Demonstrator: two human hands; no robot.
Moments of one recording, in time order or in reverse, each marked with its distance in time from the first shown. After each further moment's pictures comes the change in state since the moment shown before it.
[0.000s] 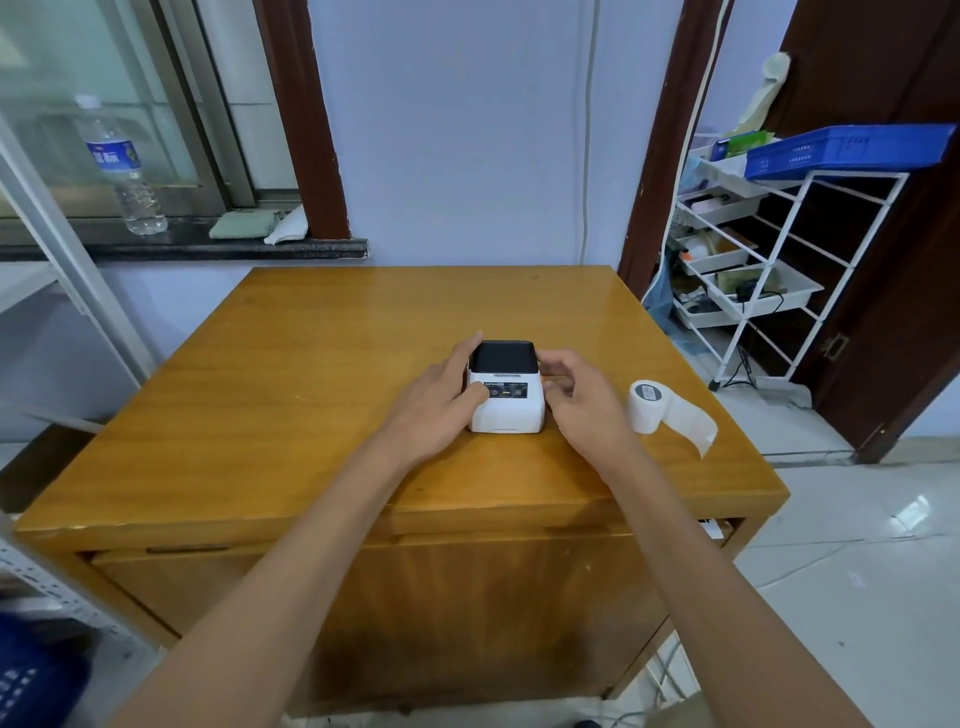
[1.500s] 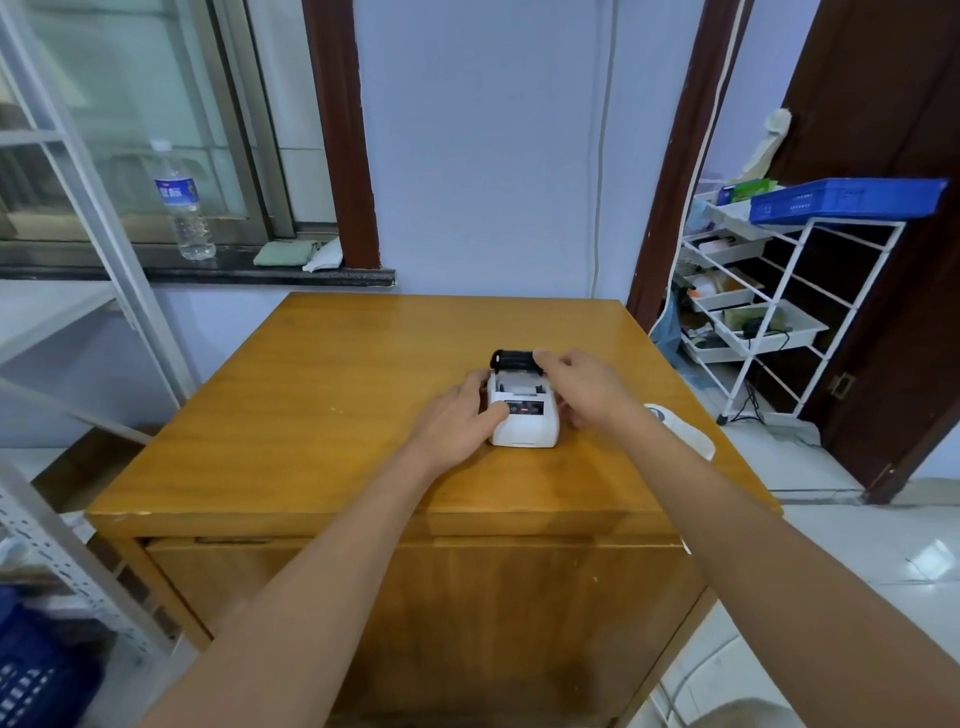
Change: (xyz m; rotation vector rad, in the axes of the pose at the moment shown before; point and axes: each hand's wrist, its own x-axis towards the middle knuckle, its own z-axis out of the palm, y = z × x) left_hand -0.005 0.004 -0.003 0.013 0.039 -0.045; right_hand 0.034 -0.051 -0.013 -0.311 -0.143 0.222
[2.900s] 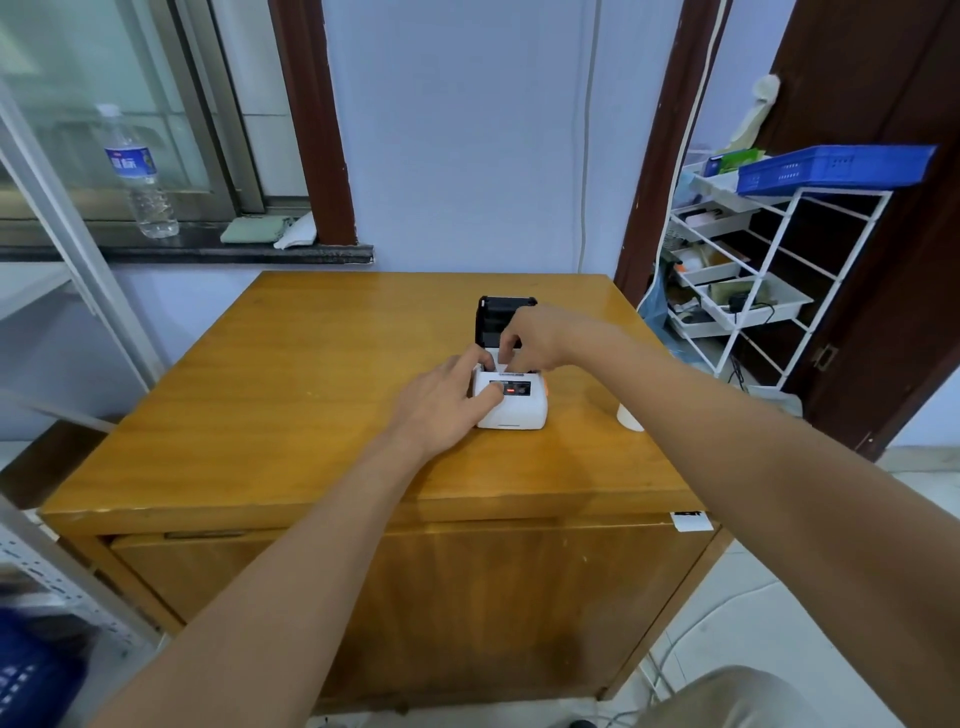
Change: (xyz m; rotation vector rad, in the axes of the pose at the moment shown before) left_hand 0.005 -0.001 0.005 0.211 0.083 0.123; right_hand 0.053 -0.035 -0.005 -0.665 -0.303 -0.334
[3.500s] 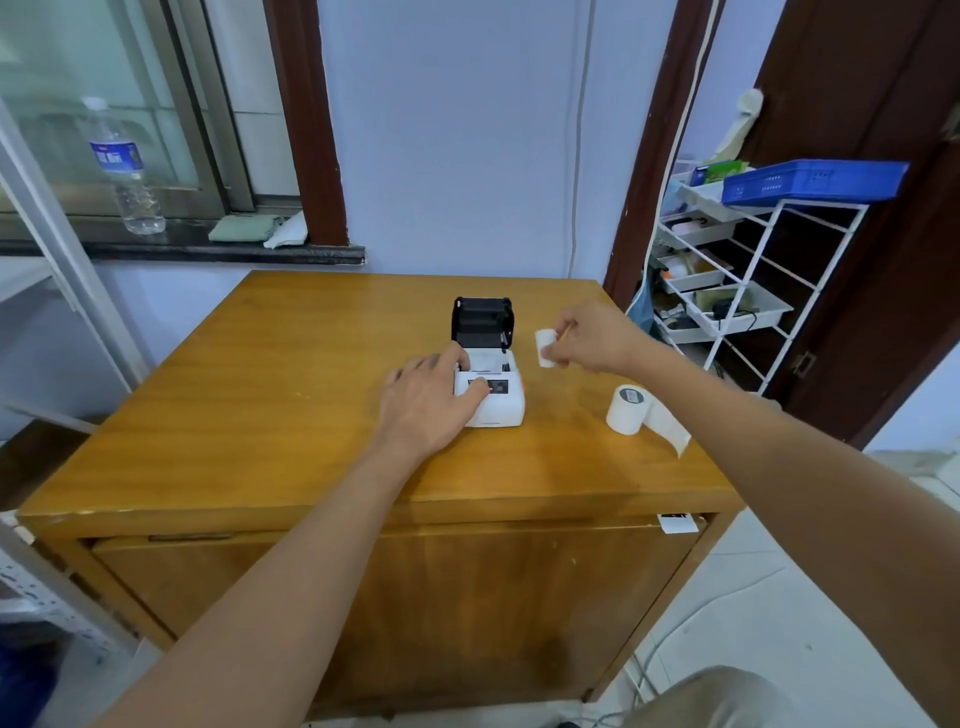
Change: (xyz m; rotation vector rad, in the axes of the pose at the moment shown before) left_hand -0.001 -0.004 0.005 0.062 0.160 -0.054; right_hand -0.048 0.053 0.000 0.378 0.290 0.135
